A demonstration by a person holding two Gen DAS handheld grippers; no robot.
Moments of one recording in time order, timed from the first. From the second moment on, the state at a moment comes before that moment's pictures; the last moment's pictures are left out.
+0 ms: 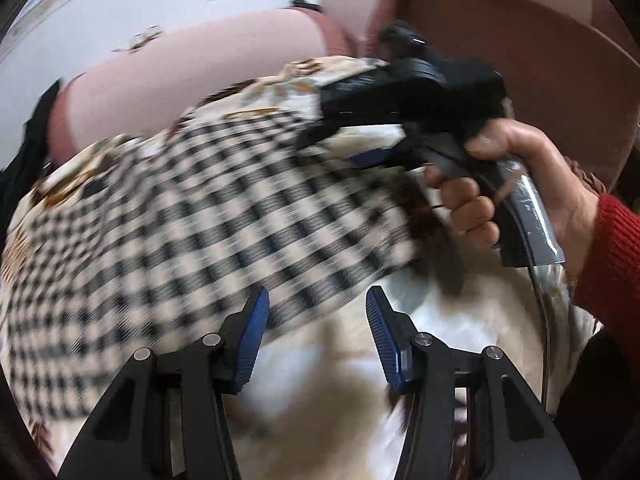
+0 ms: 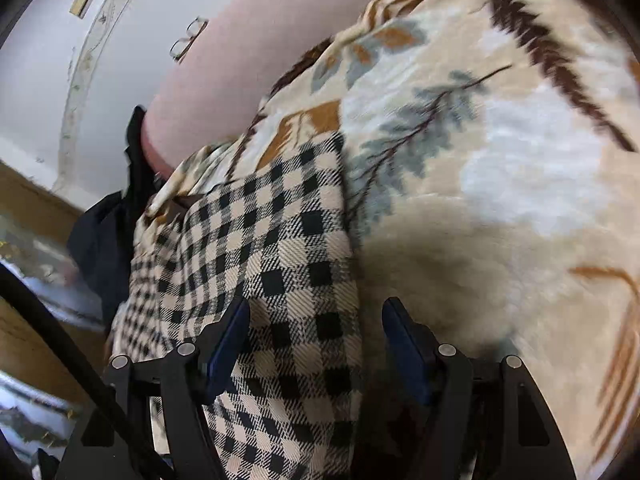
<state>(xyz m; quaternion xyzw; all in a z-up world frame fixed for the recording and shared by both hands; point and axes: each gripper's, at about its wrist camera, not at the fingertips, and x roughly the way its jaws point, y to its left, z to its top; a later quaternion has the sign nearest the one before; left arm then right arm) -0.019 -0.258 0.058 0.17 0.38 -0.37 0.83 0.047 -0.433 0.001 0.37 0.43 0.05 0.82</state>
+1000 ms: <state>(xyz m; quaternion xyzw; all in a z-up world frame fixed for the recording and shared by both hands) 0.027 -0.298 0.077 0.08 0.41 -0.36 0.83 0.098 -0.412 0.005 0.36 0.42 0.13 0.82</state>
